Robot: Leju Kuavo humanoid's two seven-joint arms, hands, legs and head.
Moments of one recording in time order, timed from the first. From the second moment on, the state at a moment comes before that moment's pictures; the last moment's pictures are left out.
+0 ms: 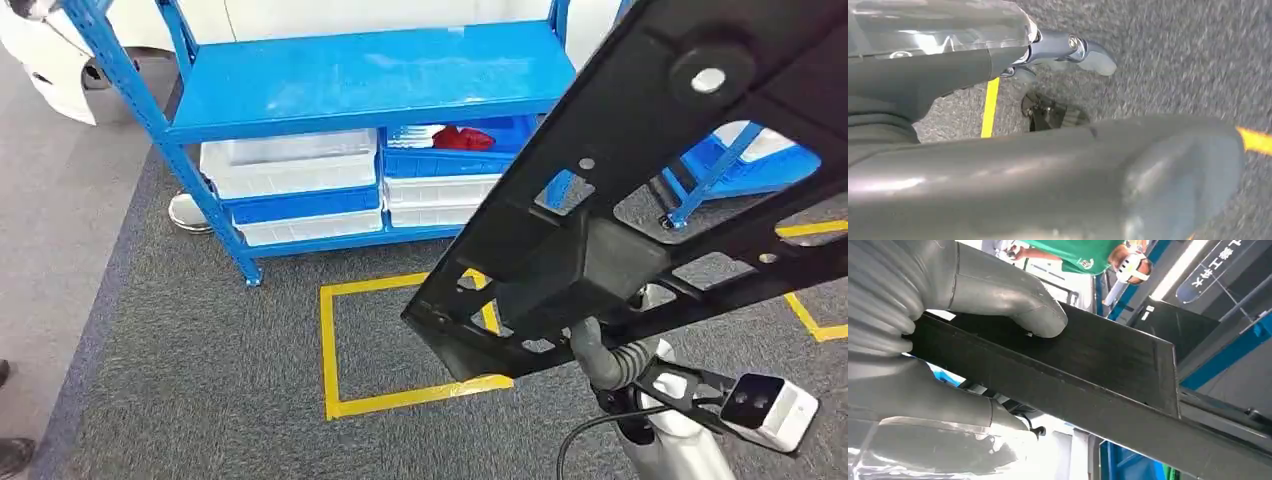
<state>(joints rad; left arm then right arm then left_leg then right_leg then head) -0.09 -0.08 1.28 -0.22 -0.86 -0.08 -0.25 -0.15 -0.23 0.25 -1.94 -0.17 0.36 -0.65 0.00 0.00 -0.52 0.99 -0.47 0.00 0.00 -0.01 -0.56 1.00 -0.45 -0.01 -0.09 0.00</state>
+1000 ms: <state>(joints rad) -0.08 -0.05 1.29 -0.22 -0.85 -0.05 -0.25 -0.09 -0.23 0.13 -2.00 -0.13 0.40 -0.65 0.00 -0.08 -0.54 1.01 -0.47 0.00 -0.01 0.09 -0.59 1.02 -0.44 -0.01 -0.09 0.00</state>
